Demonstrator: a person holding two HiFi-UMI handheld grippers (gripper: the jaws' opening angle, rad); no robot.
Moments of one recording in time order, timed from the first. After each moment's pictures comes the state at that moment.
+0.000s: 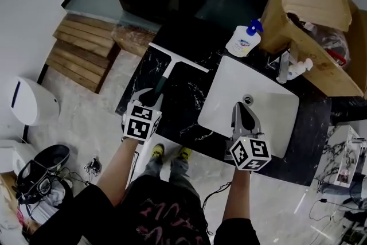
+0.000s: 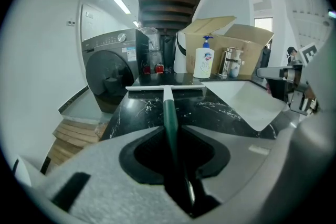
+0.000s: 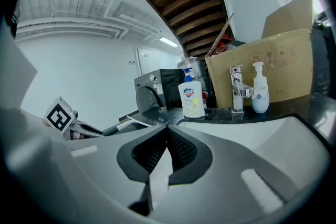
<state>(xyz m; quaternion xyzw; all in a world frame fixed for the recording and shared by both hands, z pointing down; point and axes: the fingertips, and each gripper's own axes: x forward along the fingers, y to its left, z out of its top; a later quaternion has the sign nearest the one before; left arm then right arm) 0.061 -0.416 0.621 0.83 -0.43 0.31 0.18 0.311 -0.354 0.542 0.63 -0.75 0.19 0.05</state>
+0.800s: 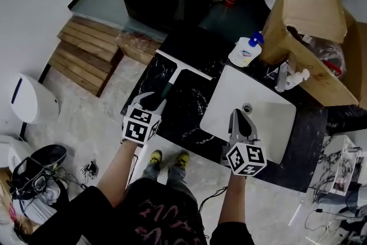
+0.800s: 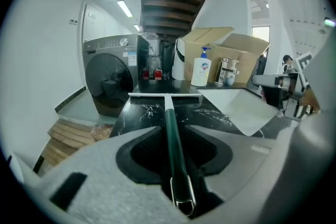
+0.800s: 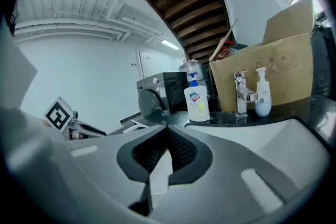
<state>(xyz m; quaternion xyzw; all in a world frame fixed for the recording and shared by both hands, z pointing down) 0.053 -0.408 0.597 0.84 -0.42 0.28 0.19 0.293 -0.348 0.524 0.63 -0.75 0.18 0.04</state>
